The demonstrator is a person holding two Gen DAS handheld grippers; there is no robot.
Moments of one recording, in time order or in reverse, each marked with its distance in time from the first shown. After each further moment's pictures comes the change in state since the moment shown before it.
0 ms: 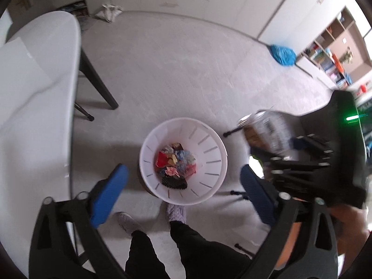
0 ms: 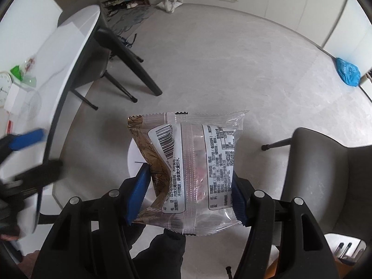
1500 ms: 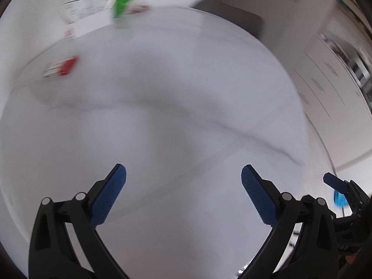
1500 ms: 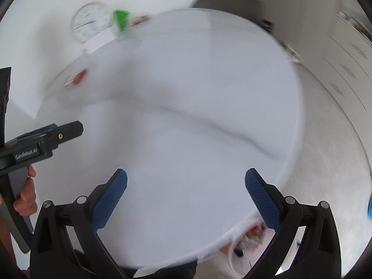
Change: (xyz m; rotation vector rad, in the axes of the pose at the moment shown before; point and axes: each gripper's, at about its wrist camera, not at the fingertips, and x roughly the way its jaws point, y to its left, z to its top) left arm -0.193 0.375 -0.115 -0.819 -0.265 0.393; right arm -0.035 0.415 0.085 -0.636 -0.085 0.244
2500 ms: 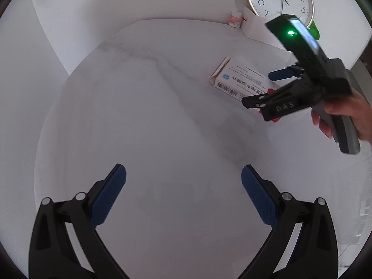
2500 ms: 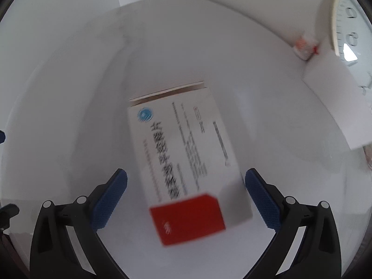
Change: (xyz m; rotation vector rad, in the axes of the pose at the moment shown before) left arm 0.068 0.367 0.084 -0.464 -0.023 0.319; right arm 0.378 0.508 0.296 -1.136 0.254 0.278
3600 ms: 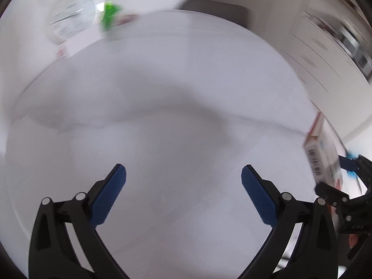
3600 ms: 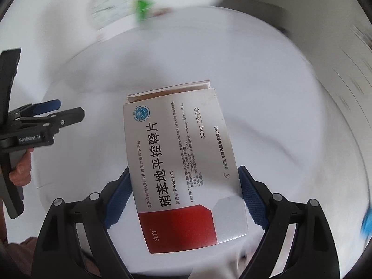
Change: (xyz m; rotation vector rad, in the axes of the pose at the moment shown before) left arm -0.184 -0.270 -0.262 0.729 -0.004 -0.366; right arm -0.295 0.234 -0.623 1.143 -0.252 -0.296
